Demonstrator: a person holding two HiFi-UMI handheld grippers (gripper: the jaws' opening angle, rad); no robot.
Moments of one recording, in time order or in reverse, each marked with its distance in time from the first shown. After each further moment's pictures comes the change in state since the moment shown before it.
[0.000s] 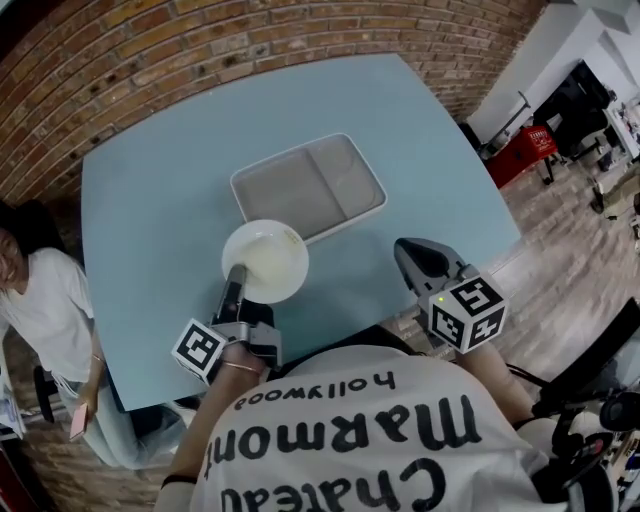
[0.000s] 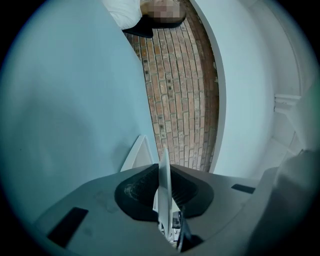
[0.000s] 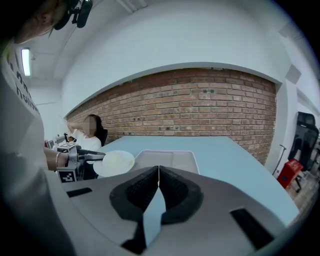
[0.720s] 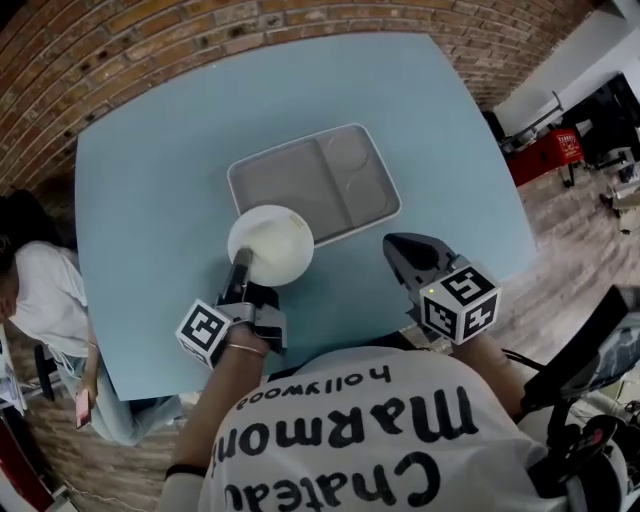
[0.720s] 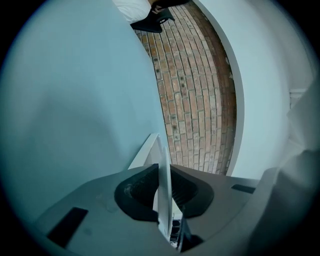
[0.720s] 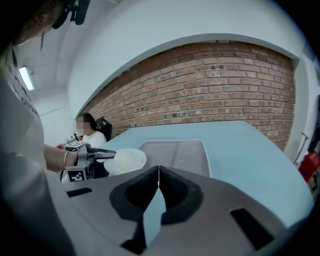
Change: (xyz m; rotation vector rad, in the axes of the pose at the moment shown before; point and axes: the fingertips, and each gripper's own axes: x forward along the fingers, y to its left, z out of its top) left arm 0.061 0.042 -0.006 -0.018 -0.050 0.167; right arm 0.076 -0.033 -0.011 0.041 0.134 0.169
